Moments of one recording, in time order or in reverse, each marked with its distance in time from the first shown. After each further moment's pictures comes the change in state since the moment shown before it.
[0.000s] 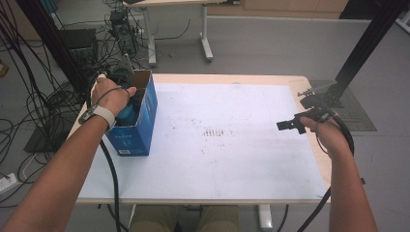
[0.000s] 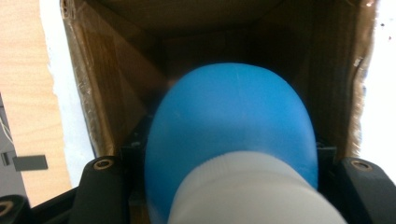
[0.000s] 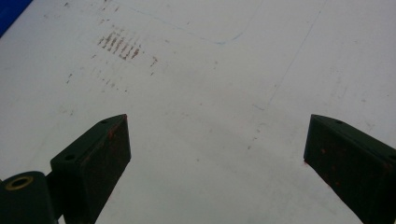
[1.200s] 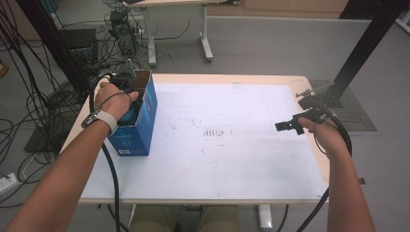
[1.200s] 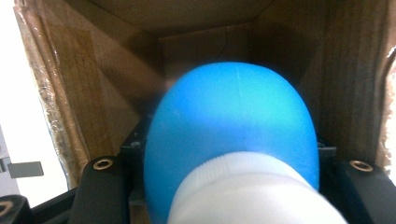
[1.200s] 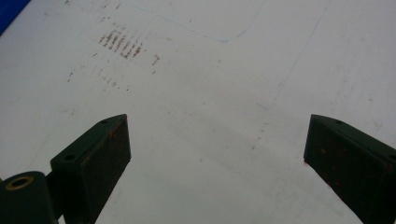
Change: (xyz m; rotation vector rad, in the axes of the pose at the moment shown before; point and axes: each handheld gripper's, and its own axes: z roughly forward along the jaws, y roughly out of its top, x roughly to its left) left arm -0.002 -0.002 0.011 -0.001 0.003 0.022; right arm 0.002 0.001 0.004 0.008 0.003 0.003
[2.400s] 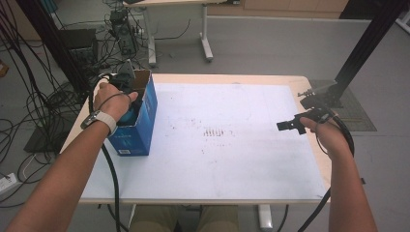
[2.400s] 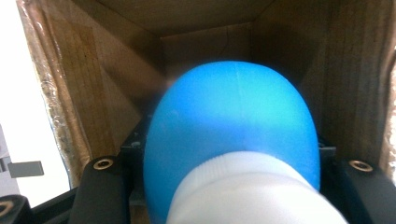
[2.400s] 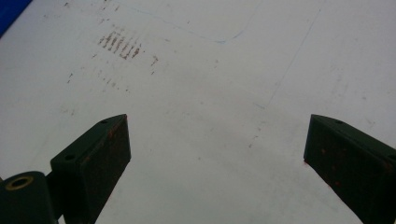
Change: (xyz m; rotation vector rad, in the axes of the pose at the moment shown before) left arm 0.001 -0.002 0.000 -0.002 0.001 -0.002; right arm 0.000 -0.002 -0.005 -0.005 -0.005 0.004
